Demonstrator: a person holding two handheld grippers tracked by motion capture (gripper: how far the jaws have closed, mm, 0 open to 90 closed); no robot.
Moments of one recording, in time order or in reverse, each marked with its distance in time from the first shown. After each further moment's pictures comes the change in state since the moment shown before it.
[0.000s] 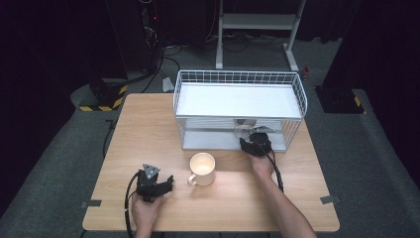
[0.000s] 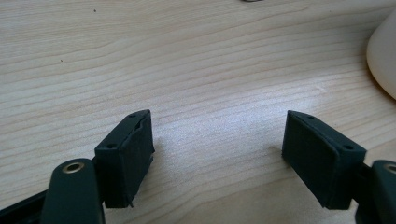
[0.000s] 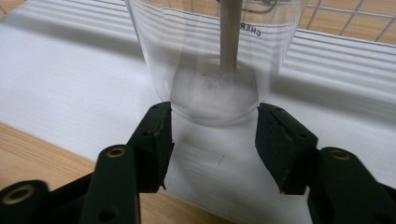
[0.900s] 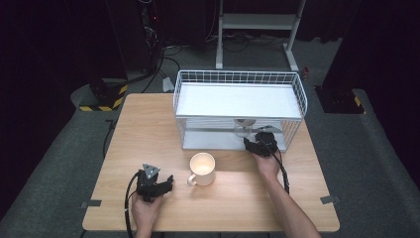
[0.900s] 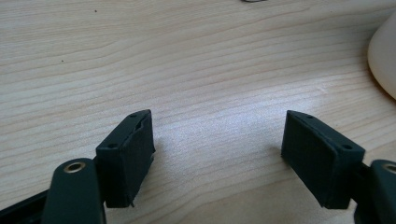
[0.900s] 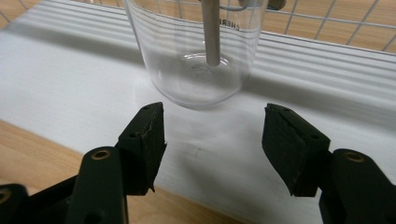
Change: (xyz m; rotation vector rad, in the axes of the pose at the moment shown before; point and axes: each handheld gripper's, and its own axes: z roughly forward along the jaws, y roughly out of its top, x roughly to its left) left arm 0.000 0.000 0.000 -0.001 0.002 -0.001; right arm -0.014 0.000 -0.016 -0.014 0.015 0.013
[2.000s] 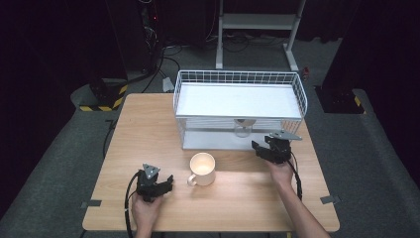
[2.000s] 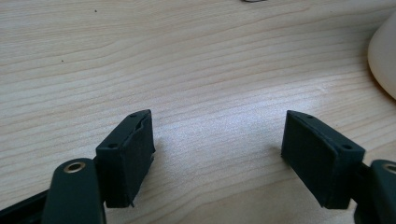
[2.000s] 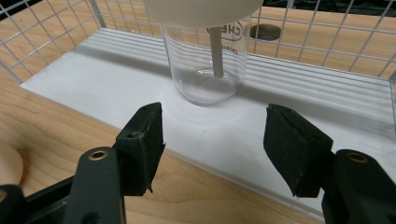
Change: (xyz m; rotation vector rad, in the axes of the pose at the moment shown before) left arm 0.000 0.000 0.000 0.000 0.000 0.000; right arm -0.014 -0.009 -0.056 -0.096 0.096 -0.007
